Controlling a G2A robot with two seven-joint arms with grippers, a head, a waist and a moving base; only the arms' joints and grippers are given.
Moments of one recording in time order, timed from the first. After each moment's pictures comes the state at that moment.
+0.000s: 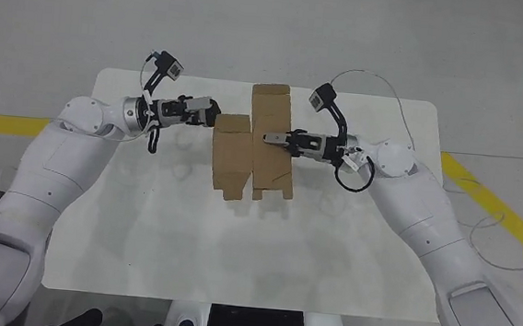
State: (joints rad) left arm 0.53 -0.96 -0.80 -0.96 -0.81 -0.59 -1.18; right arm -0.62 -1.22 0.82 -1.06 0.59 -0.45 1.04
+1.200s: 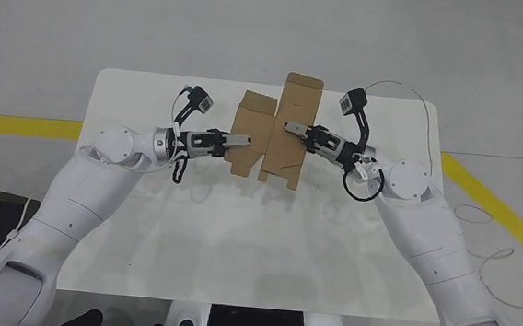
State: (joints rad) left arm 0.72 -0.99 -0.87 -1.19 -0.71 -0.45 -1.11; right arm -0.82 -1.18 1.01 -1.27 0.44 -0.37 0.81
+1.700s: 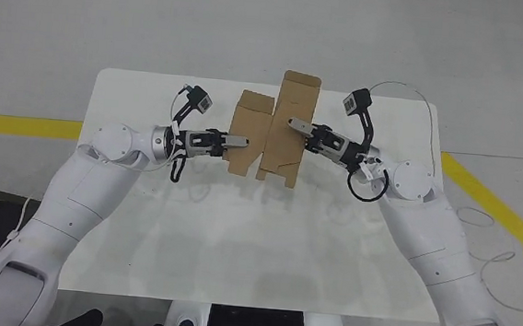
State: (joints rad) left arm 0.71 -1.00 -0.91 -1.17 -0.68 -0.42 -1.16; right arm -0.83 -1.18 1.05 -1.27 0.45 -0.38 0.86
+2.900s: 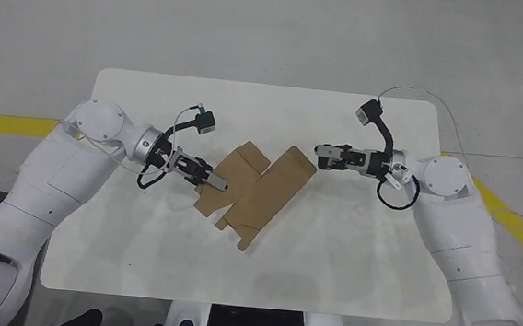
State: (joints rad) left arm 0.58 -0.88 -0.77 -1.25 -0.60 -0.28 -1.54; right arm -0.81 -1.12 1.15 -1.20 0.35 -0.40 1.22
